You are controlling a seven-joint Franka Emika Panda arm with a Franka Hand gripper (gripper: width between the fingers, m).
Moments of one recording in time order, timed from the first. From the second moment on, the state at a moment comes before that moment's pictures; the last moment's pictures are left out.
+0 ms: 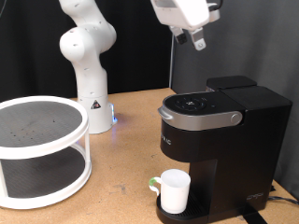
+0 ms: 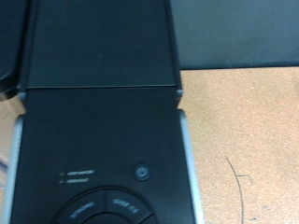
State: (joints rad) arm 0.83 -0.33 -0.68 -2.13 0.22 2.11 -0.61
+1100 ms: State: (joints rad) arm 0.84 -0.12 -0.68 -2.04 0.23 2.04 -0.66
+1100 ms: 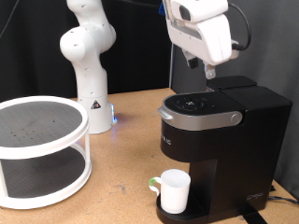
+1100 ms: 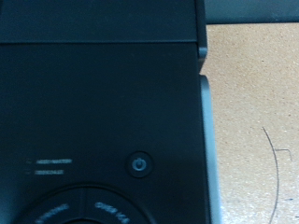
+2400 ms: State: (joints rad) arm 0.84 -0.12 -0.68 -2.23 0.21 2.27 -0.73
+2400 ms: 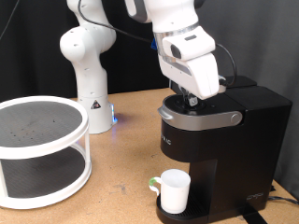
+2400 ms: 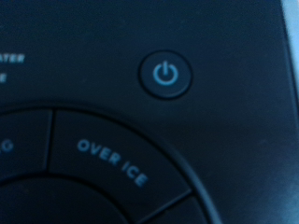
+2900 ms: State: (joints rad) arm 0.84 -0.12 -0.68 -2.23 0.21 2.27 -0.73
